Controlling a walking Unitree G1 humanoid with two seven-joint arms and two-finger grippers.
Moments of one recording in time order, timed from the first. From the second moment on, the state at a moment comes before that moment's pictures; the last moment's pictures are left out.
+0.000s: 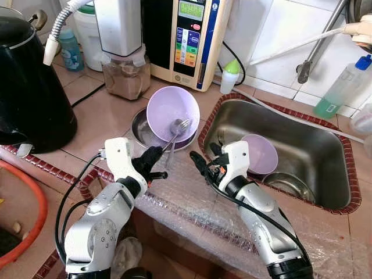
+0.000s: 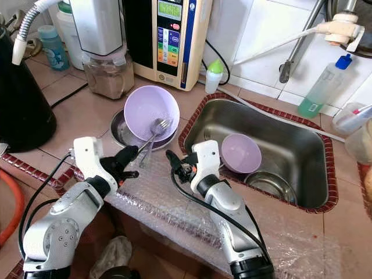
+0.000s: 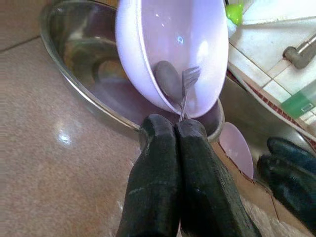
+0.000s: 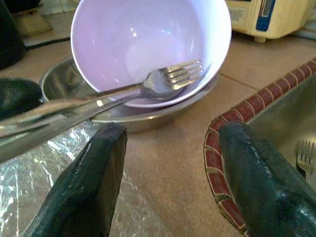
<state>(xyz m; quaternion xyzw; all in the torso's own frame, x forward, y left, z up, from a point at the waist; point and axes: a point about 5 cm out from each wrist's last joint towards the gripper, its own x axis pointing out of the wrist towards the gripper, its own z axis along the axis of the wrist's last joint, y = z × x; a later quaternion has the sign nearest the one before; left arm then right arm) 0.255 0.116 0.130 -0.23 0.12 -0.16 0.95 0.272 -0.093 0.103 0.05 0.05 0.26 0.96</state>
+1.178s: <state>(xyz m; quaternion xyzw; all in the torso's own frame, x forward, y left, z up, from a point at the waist) 0.264 0.119 0.145 -0.24 0.07 -0.15 0.96 0.272 -0.091 0.101 0.05 0.05 0.26 0.96</state>
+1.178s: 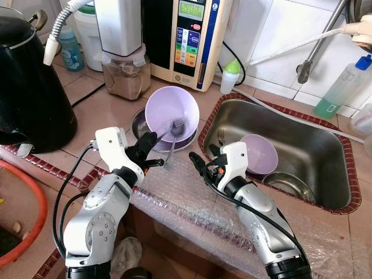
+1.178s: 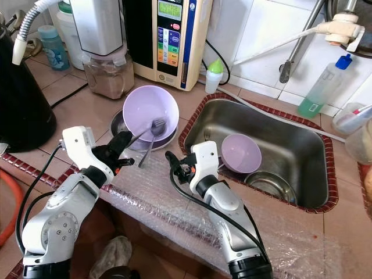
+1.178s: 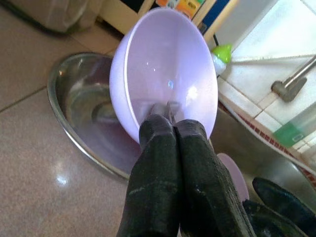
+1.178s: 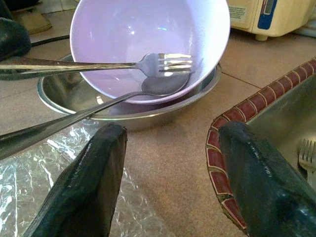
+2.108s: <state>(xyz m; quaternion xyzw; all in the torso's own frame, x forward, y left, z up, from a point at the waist) 0.265 0.121 0.125 -0.22 0.12 -0.15 0.96 0.272 -0.092 0.101 0.05 0.05 0.26 0.96</state>
